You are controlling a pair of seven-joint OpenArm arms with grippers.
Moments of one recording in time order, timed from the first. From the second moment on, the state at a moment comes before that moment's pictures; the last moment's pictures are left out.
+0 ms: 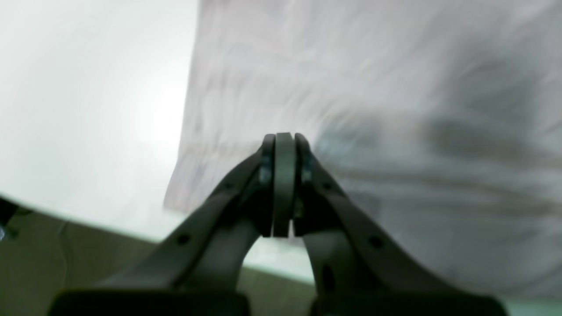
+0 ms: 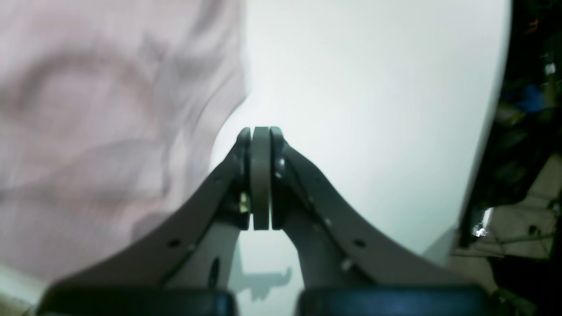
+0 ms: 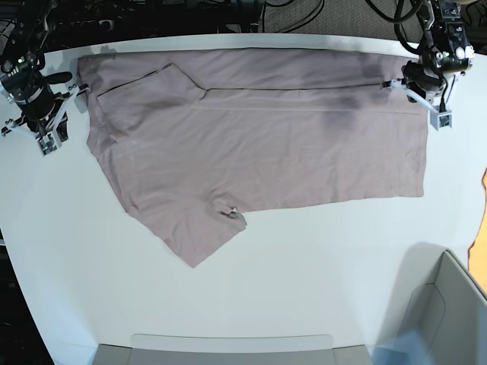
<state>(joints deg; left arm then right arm) 28.0 -21.0 -24.2 114.1 -26.5 3.8 66.6 -14.6 19.0 31.1 112.8 12.7 42.8 -54.5</state>
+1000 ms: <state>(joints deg) 23.2 -16.6 -24.3 113.5 -26.2 3.8 66.7 4.1 18.6 11.6 87.8 5.7 41.1 -49.5</state>
